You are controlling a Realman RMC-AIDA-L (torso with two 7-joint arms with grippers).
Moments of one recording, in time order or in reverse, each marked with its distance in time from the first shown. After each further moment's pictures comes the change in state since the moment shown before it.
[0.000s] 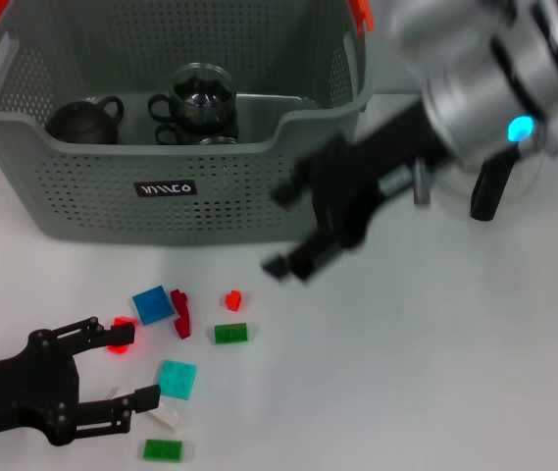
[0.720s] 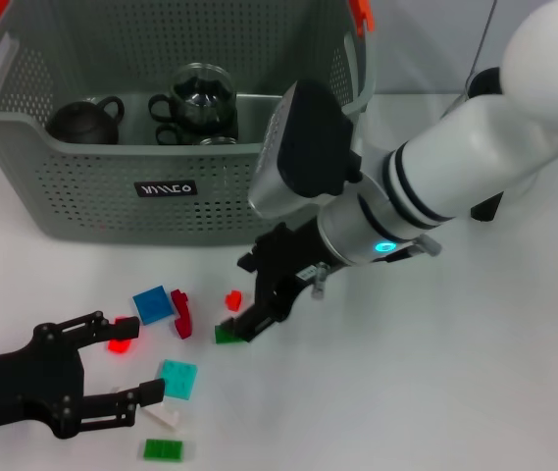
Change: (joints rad) left arm -0.015 0.000 -0.001 -0.006 0.001 -0.005 -0.002; right arm 0.043 0.017 -0.530 0.377 0.168 0.597 0.026
